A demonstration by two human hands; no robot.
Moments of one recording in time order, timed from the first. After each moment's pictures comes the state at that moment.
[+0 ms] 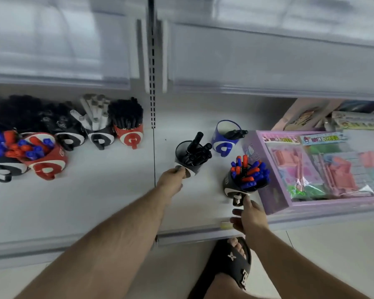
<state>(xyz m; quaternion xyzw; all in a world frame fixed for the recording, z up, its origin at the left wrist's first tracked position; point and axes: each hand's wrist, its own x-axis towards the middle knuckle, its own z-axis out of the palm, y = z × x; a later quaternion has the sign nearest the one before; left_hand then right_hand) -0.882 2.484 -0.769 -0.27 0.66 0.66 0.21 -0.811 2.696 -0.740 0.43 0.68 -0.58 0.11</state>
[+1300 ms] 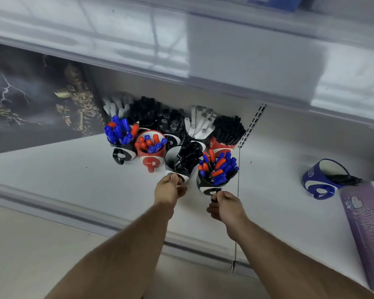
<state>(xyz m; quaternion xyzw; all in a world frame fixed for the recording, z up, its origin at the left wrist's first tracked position) -0.814 2.263 -0.777 -0.41 0.50 0.76 -0.07 -0.845 2.425 -0.758 0.17 0.76 -0.56 0.29</state>
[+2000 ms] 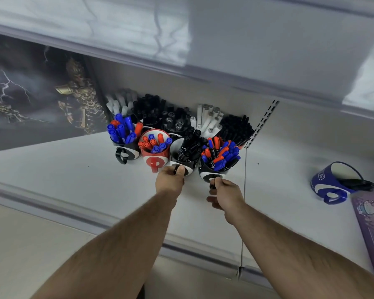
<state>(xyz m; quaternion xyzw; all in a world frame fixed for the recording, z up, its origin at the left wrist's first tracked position) -0.839 2.242 -0.779 -0.45 0.61 0.65 -0.07 -0.878 2.390 -0.760 0.14 0.78 -0.55 0.28</state>
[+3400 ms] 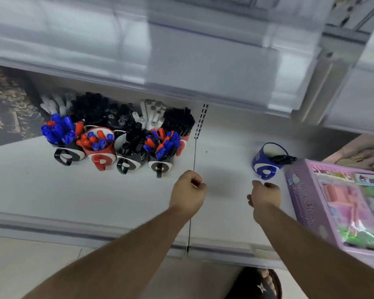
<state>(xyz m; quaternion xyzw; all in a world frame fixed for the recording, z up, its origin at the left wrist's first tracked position) -0.834 2.416 -0.722 -0.23 0.75 0.61 -0.01 -0.910 2.600 -0.732 0.36 0.74 -0.56 0.04</state>
